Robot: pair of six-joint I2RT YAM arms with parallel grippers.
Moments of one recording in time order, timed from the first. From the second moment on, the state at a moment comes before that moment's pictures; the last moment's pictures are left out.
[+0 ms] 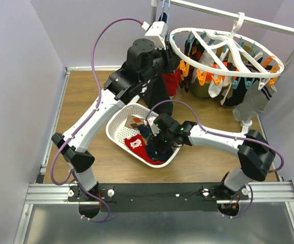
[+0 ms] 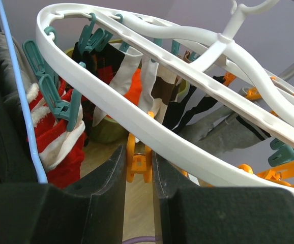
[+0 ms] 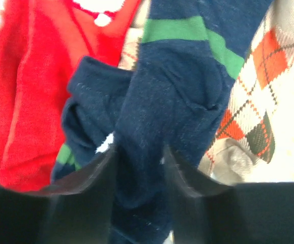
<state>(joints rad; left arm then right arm) -0.77 1.72 2.10 -0.44 -0.06 -0.46 0.93 1.58 1.02 -0.45 -0.07 0.04</state>
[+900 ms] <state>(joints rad) -0.77 1.72 2.10 -0.45 -0.06 -0.45 0.93 2.06 1.50 -0.31 0.18 0.11</state>
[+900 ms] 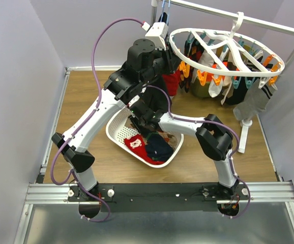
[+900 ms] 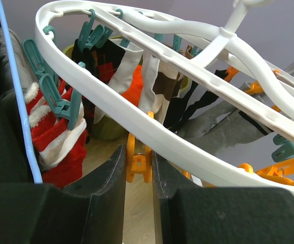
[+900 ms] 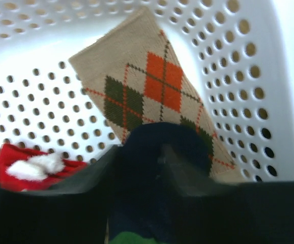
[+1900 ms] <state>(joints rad) -0.77 1.72 2.07 -0.45 -0.06 -0.45 0.93 1.20 0.94 -0.03 0.22 0.24</state>
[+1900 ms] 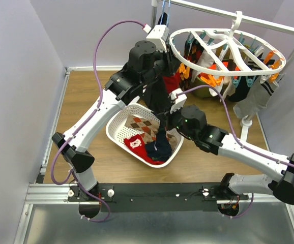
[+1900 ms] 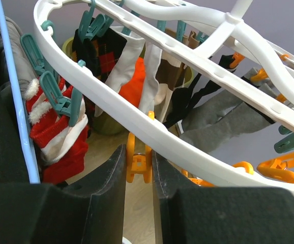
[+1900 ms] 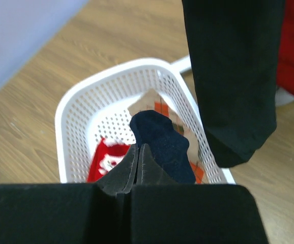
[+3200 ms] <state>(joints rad) -0.77 1.69 2.00 -0.43 -0.04 -0.45 0.93 1.03 0.61 -0.18 0.52 0.55</state>
